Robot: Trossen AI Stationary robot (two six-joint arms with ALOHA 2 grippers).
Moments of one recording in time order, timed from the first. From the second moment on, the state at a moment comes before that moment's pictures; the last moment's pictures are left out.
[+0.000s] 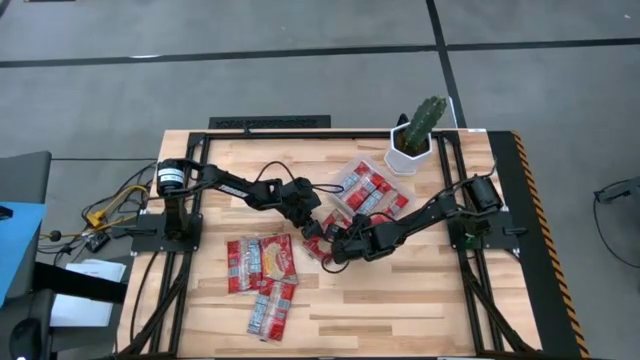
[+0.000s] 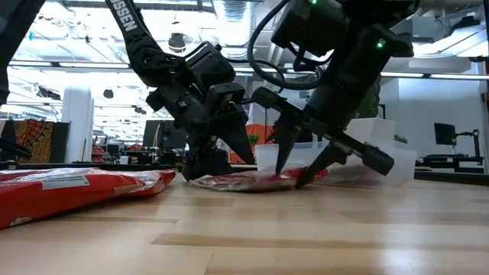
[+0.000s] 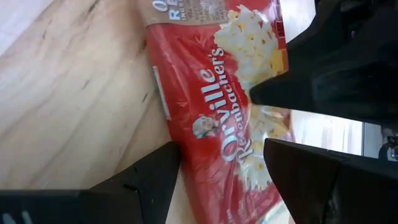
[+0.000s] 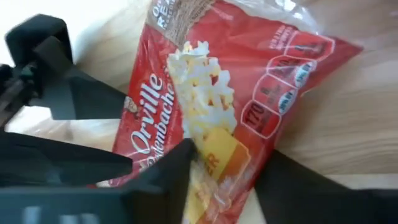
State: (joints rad) left arm 0.17 1.91 0.89 0.24 0.46 -0.66; right arm 0.25 1.93 1.07 -0.25 0.45 2.04
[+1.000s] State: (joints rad) left arm 0.27 1.24 0.88 -0.17 0.42 -0.60; right arm 0.17 1.48 1.09 -0.51 0.63 1.73
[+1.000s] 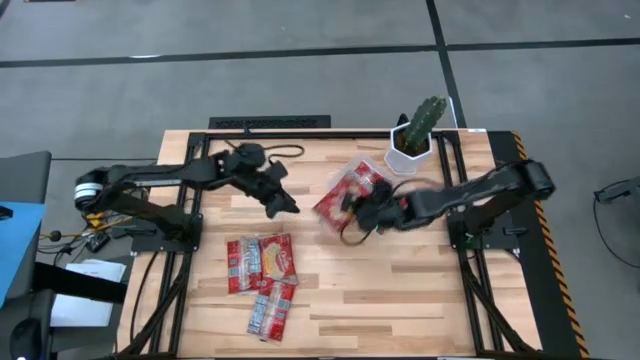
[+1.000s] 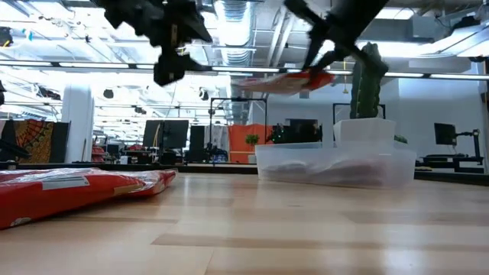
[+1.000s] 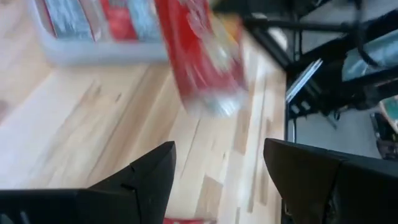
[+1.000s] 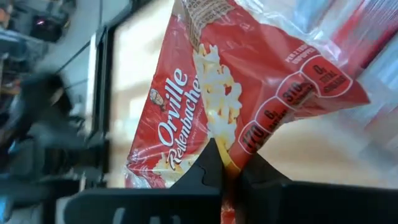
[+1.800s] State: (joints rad) left arm 0.27 1.08 0.88 -0.26 0.27 -0.59; right arm -0.26 1.55 1.06 -0.61 0.36 1.31
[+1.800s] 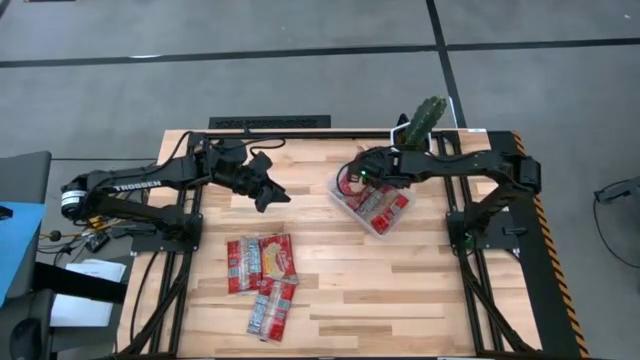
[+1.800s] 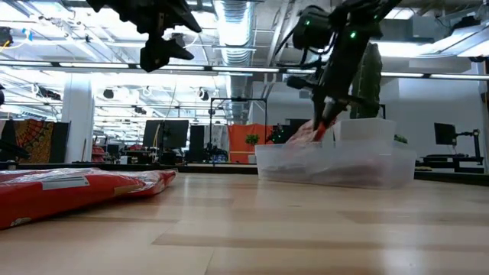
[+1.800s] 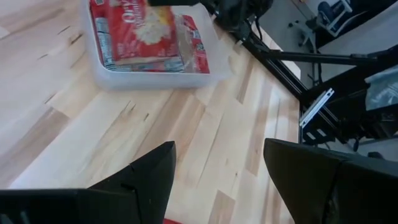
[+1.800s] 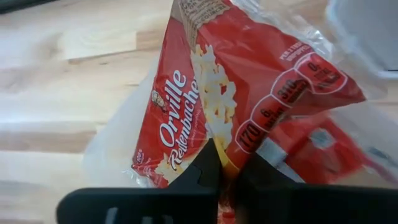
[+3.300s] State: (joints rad) left arm -0.14 1.09 0.65 -0.49 -0.12 -0.71; right arm 0.45 1.43 1.06 -0.70 0.50 1.68
